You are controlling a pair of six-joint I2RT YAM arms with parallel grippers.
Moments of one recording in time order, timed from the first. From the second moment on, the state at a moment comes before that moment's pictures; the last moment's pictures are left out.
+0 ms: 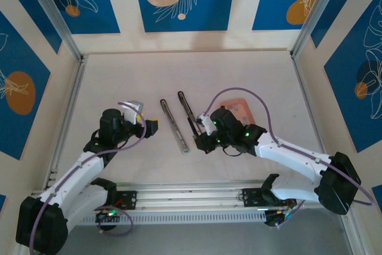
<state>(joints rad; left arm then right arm) -0.32 0.90 0.45 -0.02 0.34 -0.14 0.85 1.16 0.76 -0.47 -0.24 0.38</state>
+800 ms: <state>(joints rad) -0.32 0.94 0.47 -0.13 0.31 -0.10 0.98 1.62 0.92 -0.82 -0.07 0.65</state>
